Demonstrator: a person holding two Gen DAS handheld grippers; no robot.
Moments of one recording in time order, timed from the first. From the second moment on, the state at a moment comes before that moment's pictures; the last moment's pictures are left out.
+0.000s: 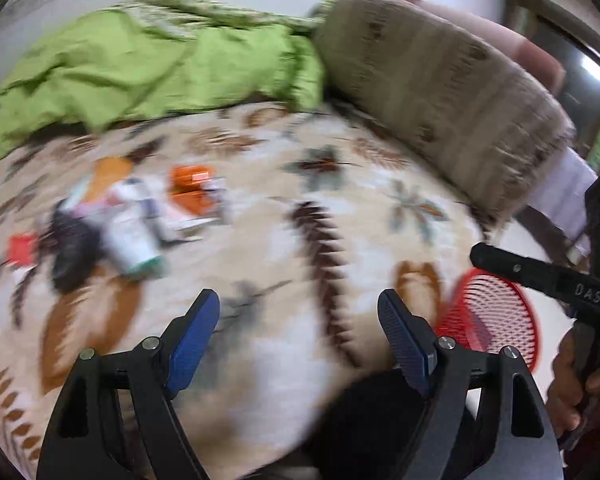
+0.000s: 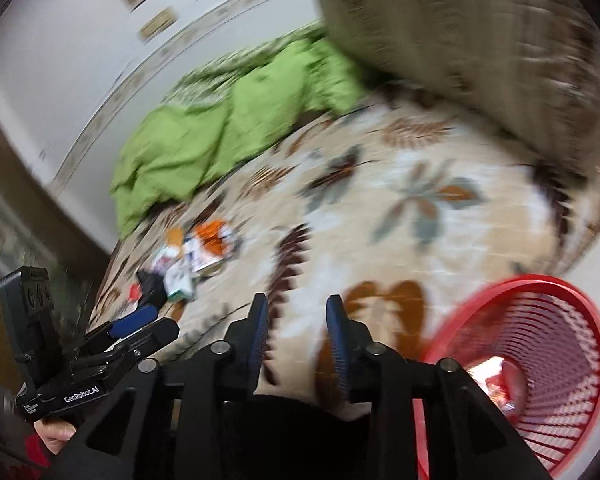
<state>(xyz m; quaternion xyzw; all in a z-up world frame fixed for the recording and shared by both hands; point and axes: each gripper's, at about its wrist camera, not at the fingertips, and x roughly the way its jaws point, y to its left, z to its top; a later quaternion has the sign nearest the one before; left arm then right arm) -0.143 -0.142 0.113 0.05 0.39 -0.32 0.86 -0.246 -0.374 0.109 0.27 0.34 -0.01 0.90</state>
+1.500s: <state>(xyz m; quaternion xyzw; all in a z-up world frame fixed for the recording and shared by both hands) 0.012 0.035 0.060 -0.16 0.39 -0.11 0.90 -0.023 -0.184 0.056 0.12 0.44 0.14 0.88</state>
